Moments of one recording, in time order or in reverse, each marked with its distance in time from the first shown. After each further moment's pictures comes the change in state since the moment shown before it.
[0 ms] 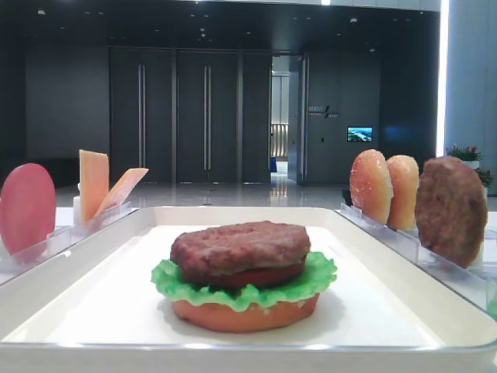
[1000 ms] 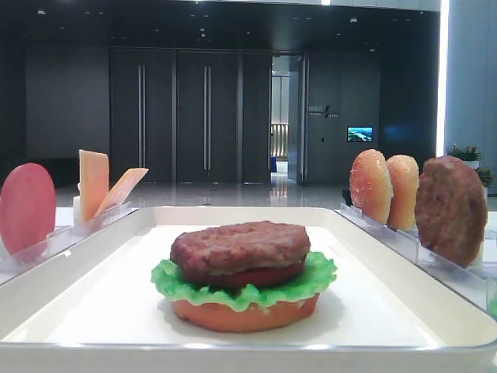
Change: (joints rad) left arm 0.000 0.000 0.000 0.000 0.000 0.000; right arm 0.000 0.039 0.000 -0.001 0.000 0.004
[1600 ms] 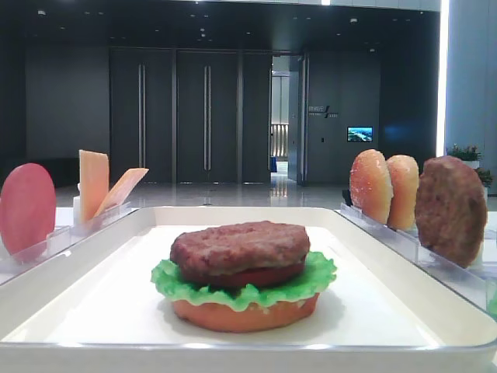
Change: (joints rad) left arm 0.000 0.000 0.000 0.000 0.000 0.000; right arm 0.000 0.378 -0.156 0.000 -0.005 0.015
